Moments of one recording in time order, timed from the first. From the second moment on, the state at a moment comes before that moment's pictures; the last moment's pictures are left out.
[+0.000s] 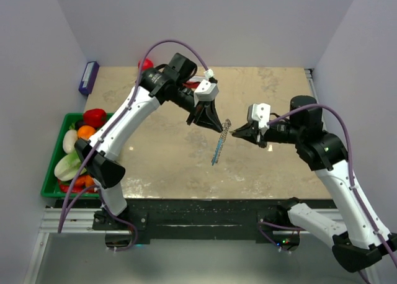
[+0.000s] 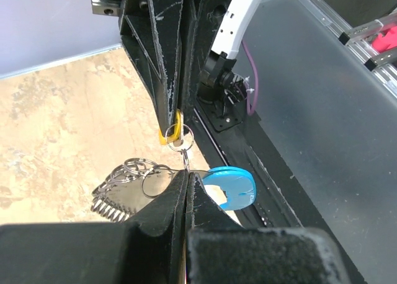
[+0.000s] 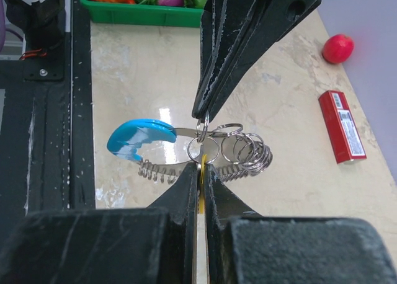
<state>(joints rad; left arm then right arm) -0.65 1.80 2.05 -1.21 1.28 0.85 0.42 0.94 1.25 -0.72 -0.80 -0.57</state>
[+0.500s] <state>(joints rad) -0.66 1.79 2.01 -1.14 1.24 0.76 0.42 0.91 1.20 -0.72 -0.82 -0.60</state>
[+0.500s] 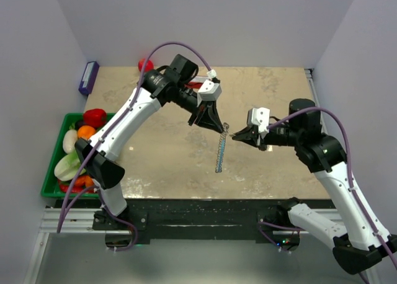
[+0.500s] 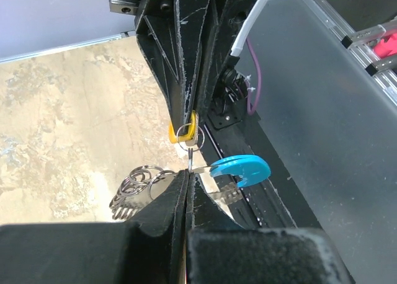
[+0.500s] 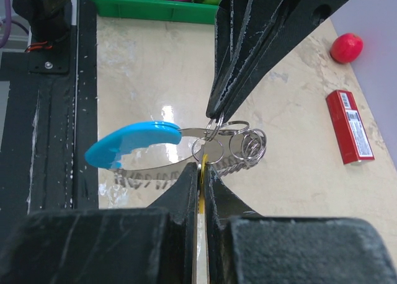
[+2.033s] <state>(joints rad) -0.66 1.79 2.01 -1.17 1.23 0.74 0.47 0.96 1.07 -0.58 -0.85 -0.58</state>
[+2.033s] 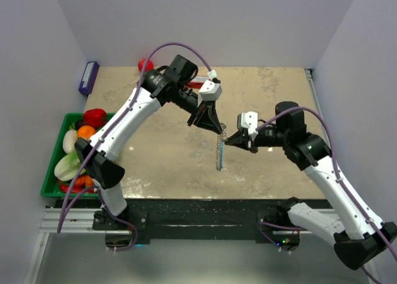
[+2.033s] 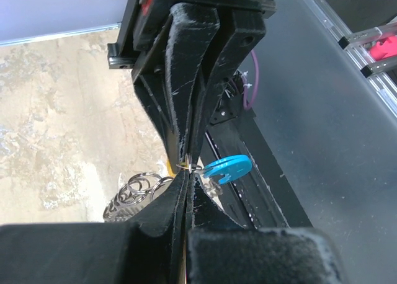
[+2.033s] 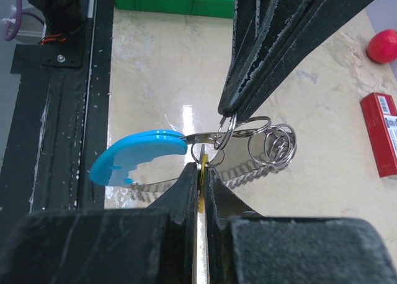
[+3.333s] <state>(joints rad) -0.74 1.69 1.87 -0.96 1.01 0.59 0.47 0.92 1.23 -0.73 -0.77 -0.57</state>
